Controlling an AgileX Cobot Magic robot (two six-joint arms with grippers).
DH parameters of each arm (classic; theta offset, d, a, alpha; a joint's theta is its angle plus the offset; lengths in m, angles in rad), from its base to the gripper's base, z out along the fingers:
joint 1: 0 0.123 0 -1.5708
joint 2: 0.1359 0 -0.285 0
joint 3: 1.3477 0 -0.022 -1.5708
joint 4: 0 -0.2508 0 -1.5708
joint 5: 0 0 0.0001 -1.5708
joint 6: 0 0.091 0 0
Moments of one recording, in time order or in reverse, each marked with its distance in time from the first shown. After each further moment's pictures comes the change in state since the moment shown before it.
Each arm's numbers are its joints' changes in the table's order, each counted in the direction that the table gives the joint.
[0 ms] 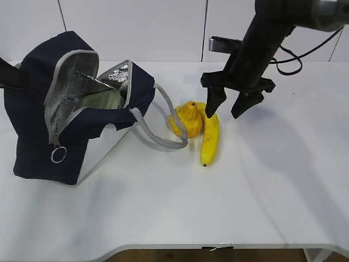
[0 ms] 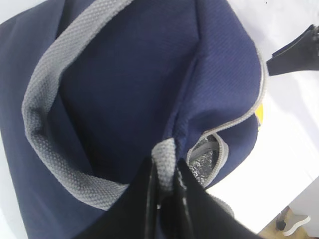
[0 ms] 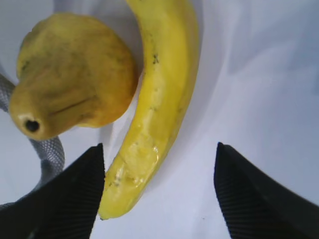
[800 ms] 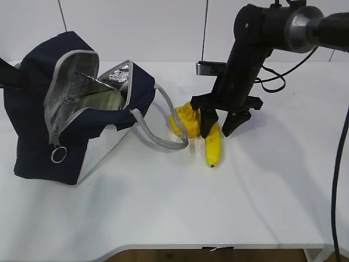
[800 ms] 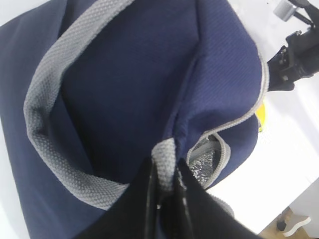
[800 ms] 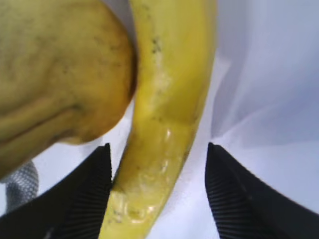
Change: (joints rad) left arm 0.002 0.000 0.000 0.000 0.000 0.000; right arm 0.046 0.084 0.004 0.041 0.008 0.019
